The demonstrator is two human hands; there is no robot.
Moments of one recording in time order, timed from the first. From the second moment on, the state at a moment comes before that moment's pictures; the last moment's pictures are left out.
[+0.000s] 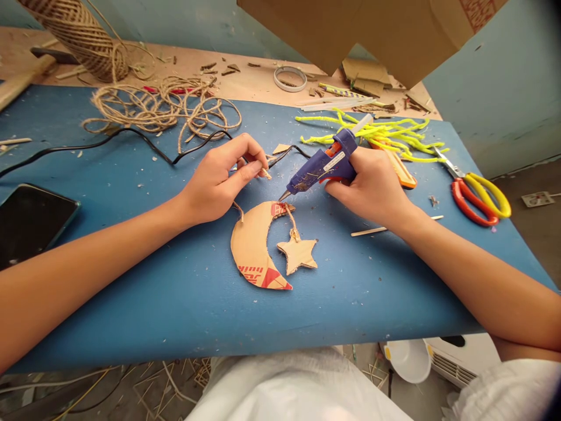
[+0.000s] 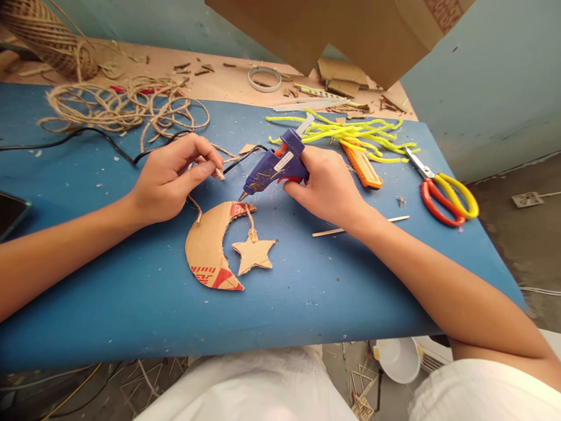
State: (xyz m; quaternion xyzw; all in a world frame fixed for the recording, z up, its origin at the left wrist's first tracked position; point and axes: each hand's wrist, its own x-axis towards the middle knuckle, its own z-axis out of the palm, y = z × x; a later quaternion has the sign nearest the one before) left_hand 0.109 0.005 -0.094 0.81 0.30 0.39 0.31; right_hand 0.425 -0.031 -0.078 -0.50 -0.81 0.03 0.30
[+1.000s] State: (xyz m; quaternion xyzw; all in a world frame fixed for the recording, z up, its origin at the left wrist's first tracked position) left_hand 0.107 0.006 -0.095 0.81 0.32 0.38 0.31; right_hand 0.420 -0.037 -0.073 -0.51 -0.82 0.04 0.26
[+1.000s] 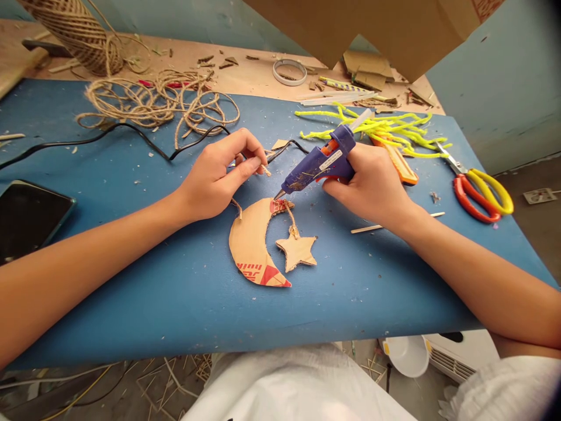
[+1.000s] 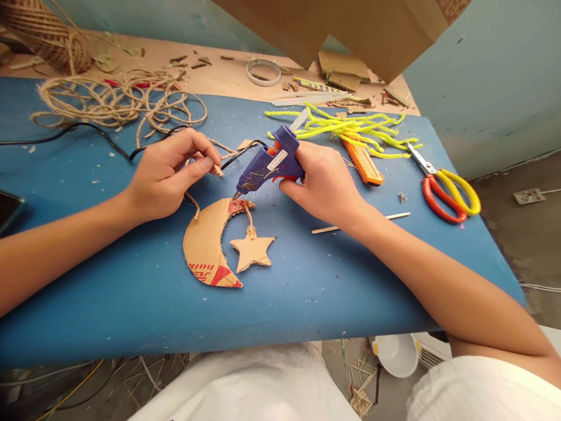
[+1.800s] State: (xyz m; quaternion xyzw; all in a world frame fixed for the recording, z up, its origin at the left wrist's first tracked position) left_hand 0.107 0.004 -0.093 0.81 0.33 0.37 0.30; right_hand 0.425 -0.041 -0.068 -0.48 -0.83 0.02 0.26
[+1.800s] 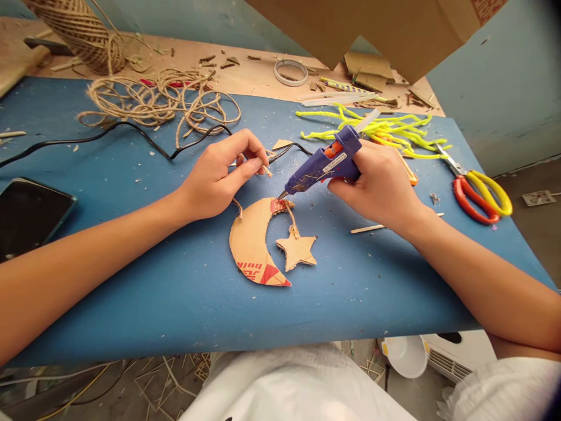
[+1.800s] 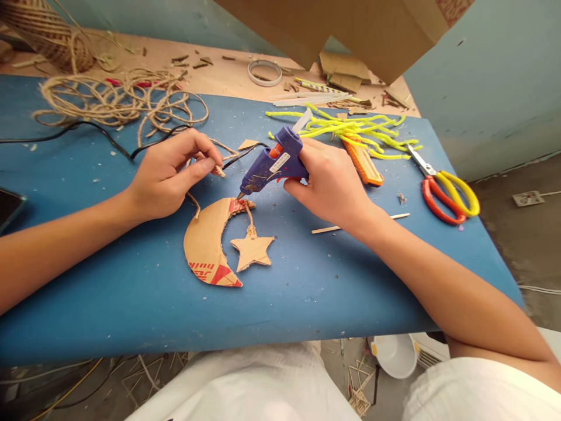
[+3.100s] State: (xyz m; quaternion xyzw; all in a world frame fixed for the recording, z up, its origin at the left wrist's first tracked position) left_hand 0.110 0.008 -0.090 0.89 0.23 0.30 0.27; right_hand 0.468 -0.011 -0.077 -0.58 -0.75 0.07 0.30
